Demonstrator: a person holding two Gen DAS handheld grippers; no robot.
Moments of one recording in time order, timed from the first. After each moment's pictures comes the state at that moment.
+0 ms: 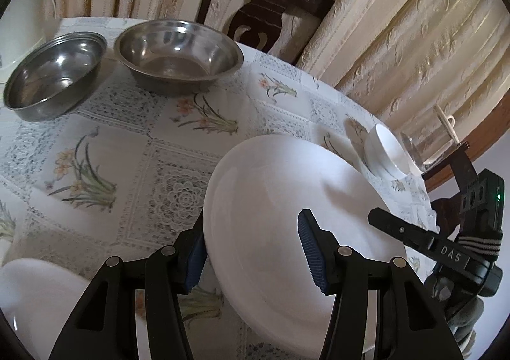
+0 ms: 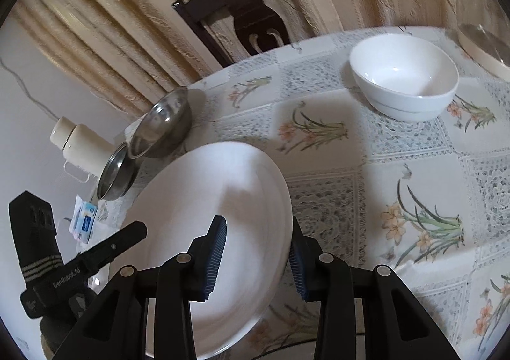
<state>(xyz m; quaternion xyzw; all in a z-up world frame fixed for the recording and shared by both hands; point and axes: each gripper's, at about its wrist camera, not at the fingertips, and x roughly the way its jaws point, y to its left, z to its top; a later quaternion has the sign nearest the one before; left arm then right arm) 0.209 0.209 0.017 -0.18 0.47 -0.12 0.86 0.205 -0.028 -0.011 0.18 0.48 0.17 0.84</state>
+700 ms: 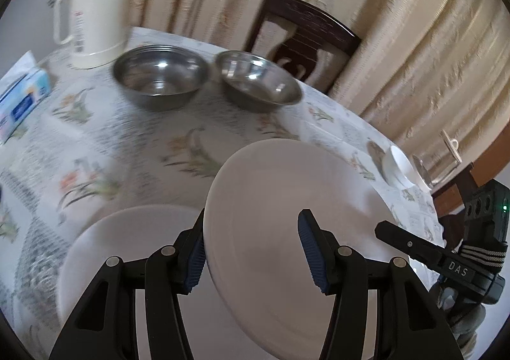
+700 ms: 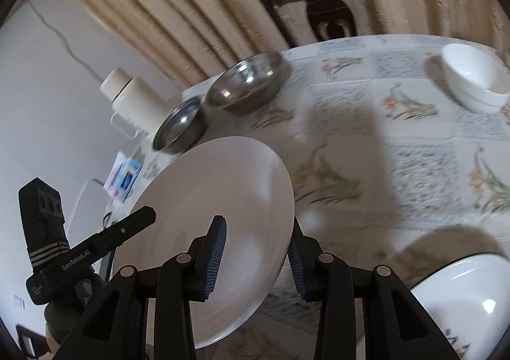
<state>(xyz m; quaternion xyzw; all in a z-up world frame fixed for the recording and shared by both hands) 0.125 0.295 0.044 -0.20 0.43 -0.05 0.88 0.157 0.059 0.005 0.15 0.47 0.26 0.83</state>
